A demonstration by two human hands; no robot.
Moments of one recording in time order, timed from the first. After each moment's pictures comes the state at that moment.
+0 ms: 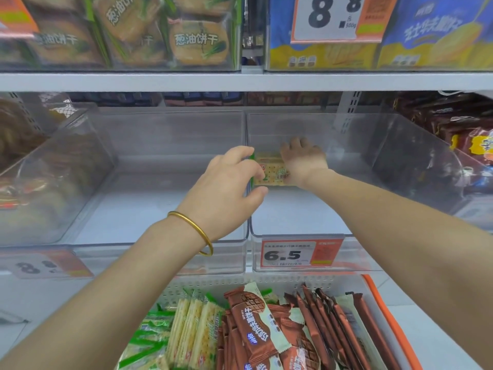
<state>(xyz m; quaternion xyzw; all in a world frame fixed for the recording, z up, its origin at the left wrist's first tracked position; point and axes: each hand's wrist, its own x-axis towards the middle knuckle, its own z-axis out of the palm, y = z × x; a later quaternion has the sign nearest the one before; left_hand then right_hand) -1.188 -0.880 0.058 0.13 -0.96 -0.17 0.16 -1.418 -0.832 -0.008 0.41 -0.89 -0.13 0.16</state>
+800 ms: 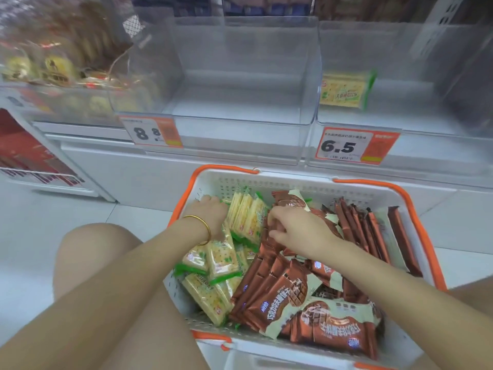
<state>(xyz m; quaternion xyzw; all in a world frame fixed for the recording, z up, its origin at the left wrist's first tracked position) -1.023 -0.885 -0.113 0.27 -0.93 0.03 -0.24 -1.149 -0.724 -0.087 0.55 -0.80 0.09 -0.22</state>
